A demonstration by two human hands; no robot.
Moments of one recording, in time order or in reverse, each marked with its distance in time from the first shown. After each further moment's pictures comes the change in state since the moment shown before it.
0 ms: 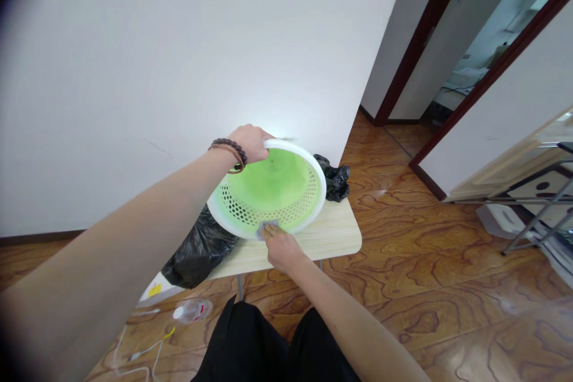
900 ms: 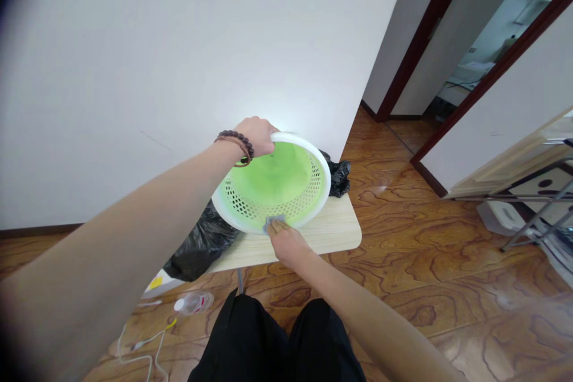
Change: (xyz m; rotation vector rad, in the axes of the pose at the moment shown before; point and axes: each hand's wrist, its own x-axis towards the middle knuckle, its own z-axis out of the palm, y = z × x) left_hand 0.002 0.003 0.002 0.017 0.038 0.034; right_hand -0.010 -0.004 0.001 -0.187 -0.022 -0.048
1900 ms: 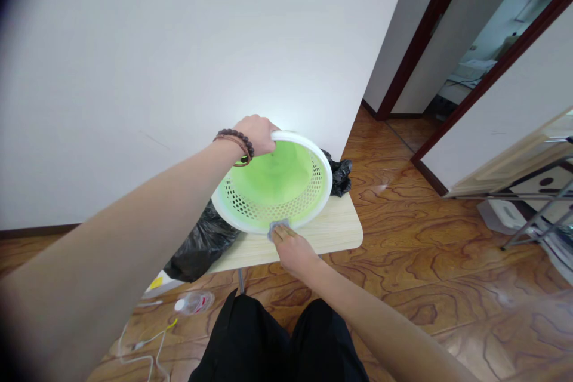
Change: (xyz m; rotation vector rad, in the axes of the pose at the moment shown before) left_hand -0.002 0.001 0.000 -0.030 -0.013 -0.023; right_hand -0.020 0.000 -0.004 0.111 0.030 -0.004
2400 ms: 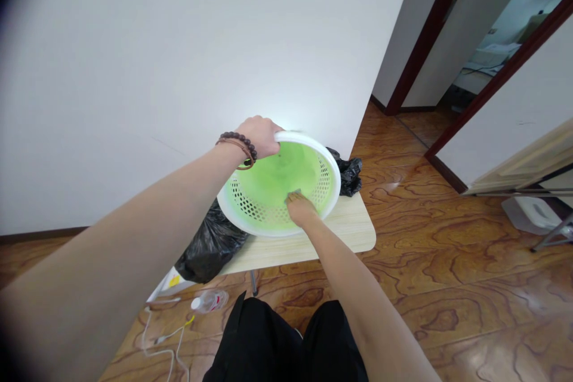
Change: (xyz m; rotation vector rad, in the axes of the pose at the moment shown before) left_hand 0.002 -0.002 0.002 0.037 -0.035 0.008; right_hand 0.101 0.067 -0.001 -0.130 -0.004 0.157
